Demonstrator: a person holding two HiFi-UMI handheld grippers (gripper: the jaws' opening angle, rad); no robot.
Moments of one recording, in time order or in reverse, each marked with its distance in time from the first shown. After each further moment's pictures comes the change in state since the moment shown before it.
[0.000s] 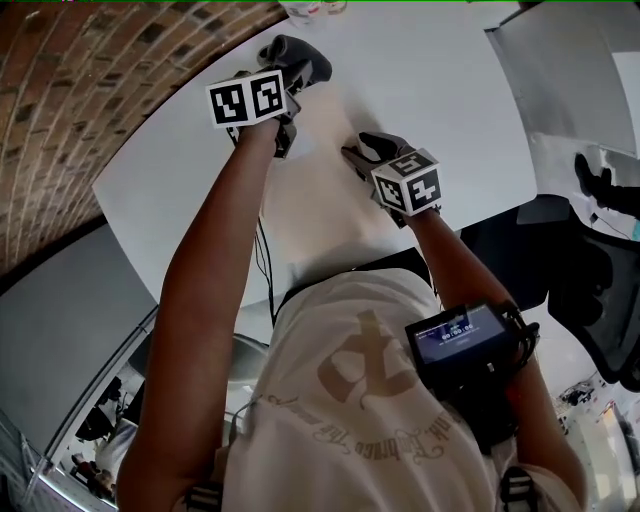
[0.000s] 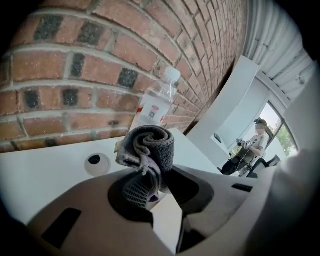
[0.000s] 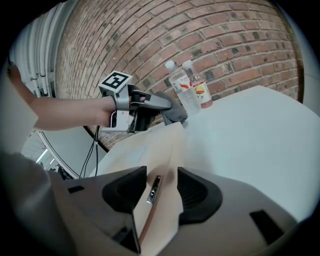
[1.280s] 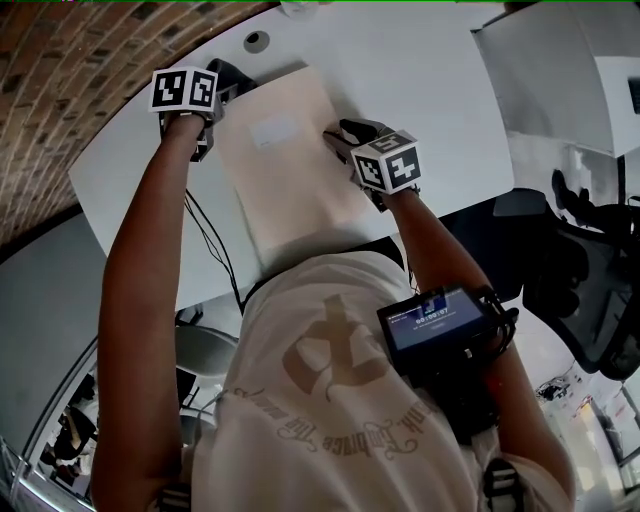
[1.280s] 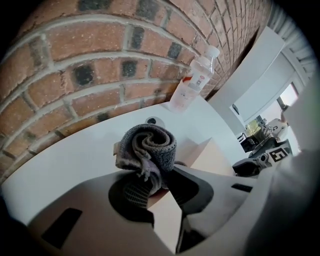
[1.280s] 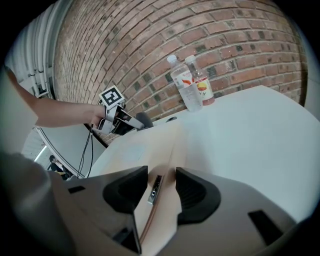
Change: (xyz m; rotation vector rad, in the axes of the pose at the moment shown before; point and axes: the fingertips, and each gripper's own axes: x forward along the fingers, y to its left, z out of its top) left arm -0.082 0.104 -0.069 0.018 0.399 0.183; right arm 0.004 0.006 -0.004 -0.013 0.058 -0.018
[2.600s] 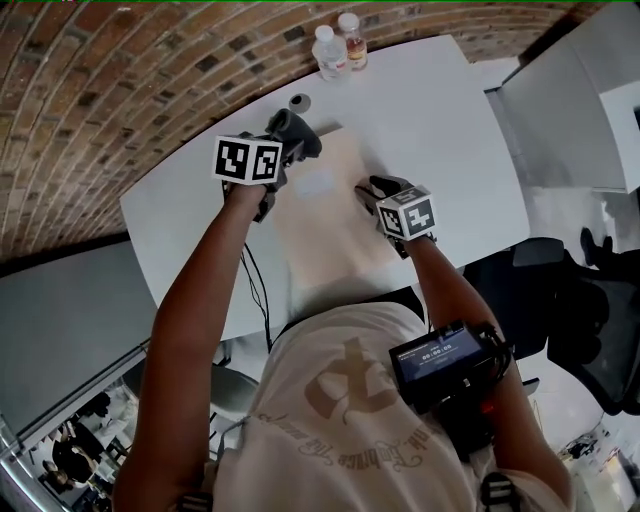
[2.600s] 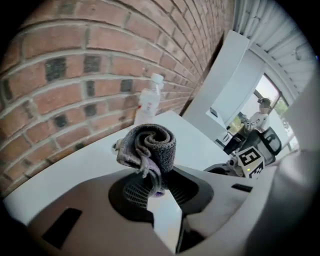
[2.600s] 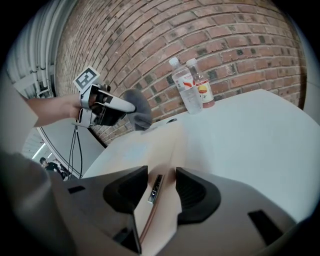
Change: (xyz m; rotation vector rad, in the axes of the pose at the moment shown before) left arm -0.043 -0.103 0.022 0.159 -0.188 -0.094; right arm -0.004 -0.010 -0.008 -0.016 -0.023 -0.022
